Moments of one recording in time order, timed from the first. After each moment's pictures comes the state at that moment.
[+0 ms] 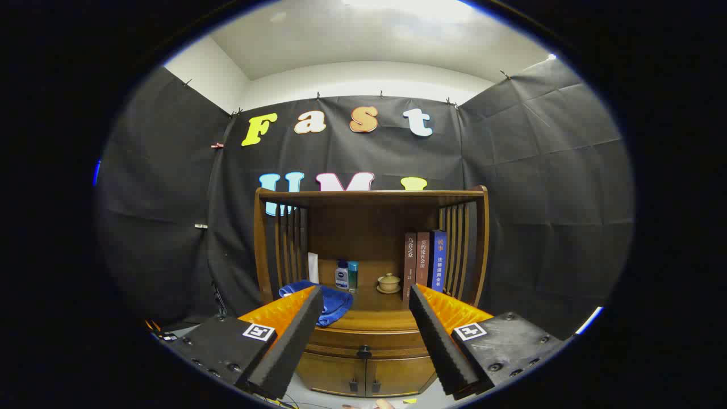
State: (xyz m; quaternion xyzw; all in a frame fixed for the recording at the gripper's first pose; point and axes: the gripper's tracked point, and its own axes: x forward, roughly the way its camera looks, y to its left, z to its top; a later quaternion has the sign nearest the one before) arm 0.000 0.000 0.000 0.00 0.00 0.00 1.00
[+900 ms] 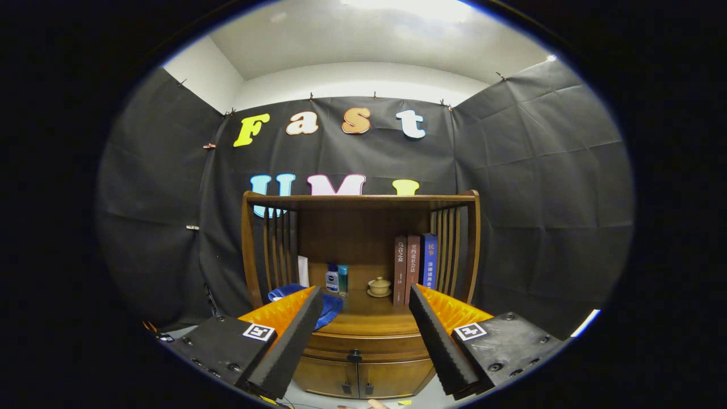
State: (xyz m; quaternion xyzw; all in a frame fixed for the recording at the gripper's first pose) arm 0.010 -0.019 0.009 0.00 0.00 -0.02 1.00
